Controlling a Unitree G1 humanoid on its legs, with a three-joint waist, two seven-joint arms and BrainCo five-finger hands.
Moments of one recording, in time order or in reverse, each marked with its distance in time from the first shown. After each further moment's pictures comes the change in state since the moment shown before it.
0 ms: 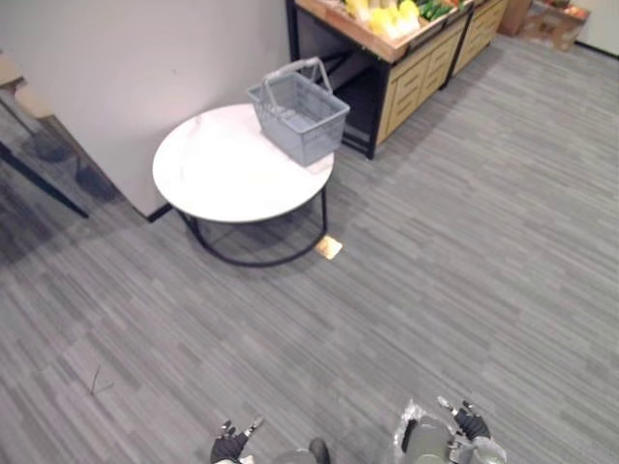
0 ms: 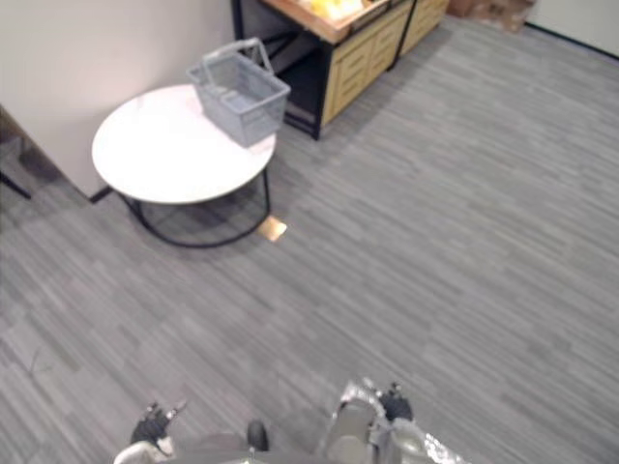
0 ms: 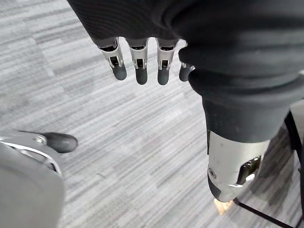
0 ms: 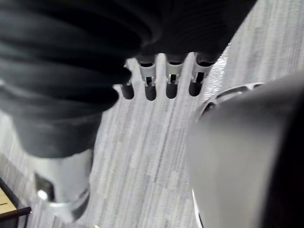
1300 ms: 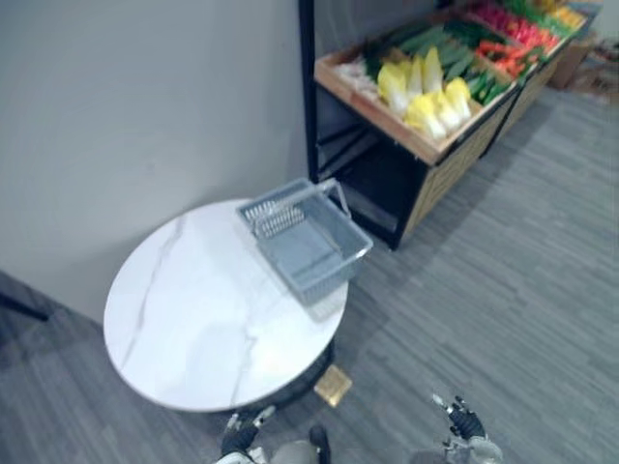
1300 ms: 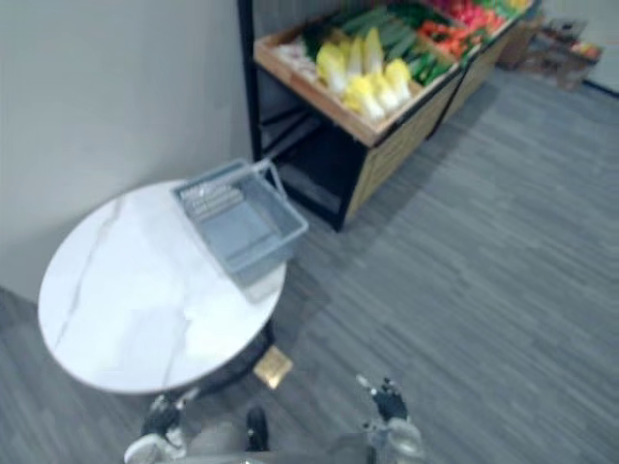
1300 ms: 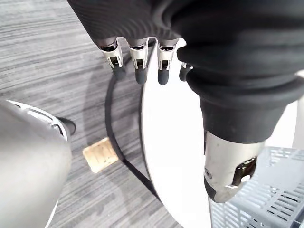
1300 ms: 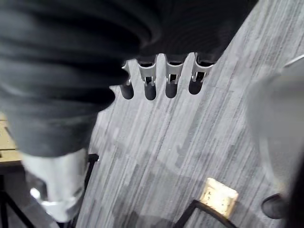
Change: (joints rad) left arm 0.033 -0.031 -0.021 -0.064 0.000 0.004 -0.029; right arm 0.049 0.014 0.071 -0.060 -0.023 -0.002 0.041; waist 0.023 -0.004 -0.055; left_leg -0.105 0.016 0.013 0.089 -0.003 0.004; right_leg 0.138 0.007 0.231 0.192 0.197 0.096
